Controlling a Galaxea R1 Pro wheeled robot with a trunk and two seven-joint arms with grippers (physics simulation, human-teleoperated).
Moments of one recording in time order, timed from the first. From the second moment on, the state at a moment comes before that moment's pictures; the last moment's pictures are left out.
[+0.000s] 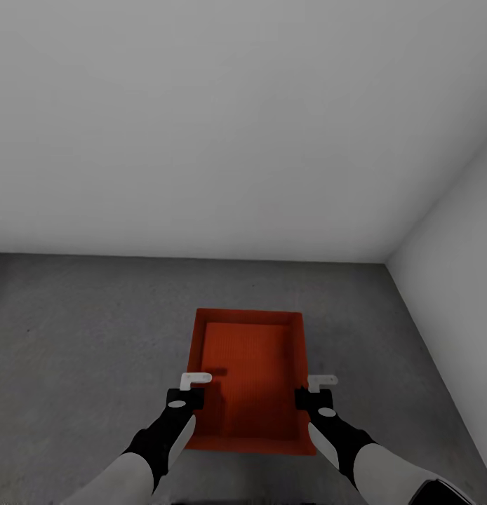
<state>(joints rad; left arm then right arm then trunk) -0.62 -0.15 -0.13 -0.46 0.06 0.15 0.29 -0.70 0.03 0.61 -0.26 -0.53 -0.11 -0.27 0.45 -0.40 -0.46</state>
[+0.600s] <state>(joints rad) -0.62 -0.15 -0.13 -0.46 0.06 0.15 0.29 -0.70 0.03 0.61 -0.26 -0.53 -0.11 -0.27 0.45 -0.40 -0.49</state>
